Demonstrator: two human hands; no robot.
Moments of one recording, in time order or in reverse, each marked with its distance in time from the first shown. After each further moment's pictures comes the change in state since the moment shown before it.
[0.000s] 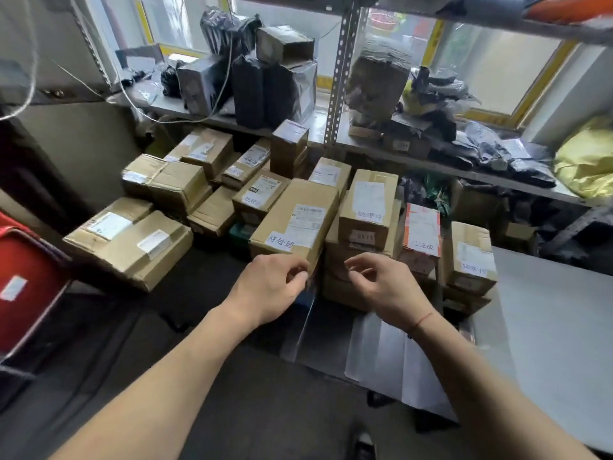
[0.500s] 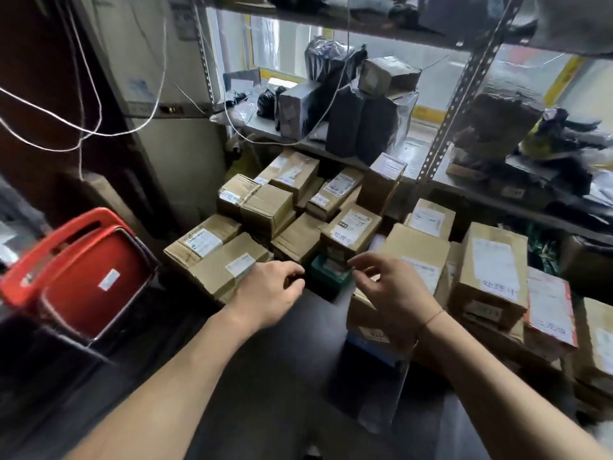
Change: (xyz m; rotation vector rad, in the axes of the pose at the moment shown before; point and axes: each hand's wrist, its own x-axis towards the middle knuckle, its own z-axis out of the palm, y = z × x) left_hand 0.019 -0.148 -0.122 0.054 0.115 -0.226; right_hand 0.136 -0.131 0.106 0.001 -0.141 -0.218
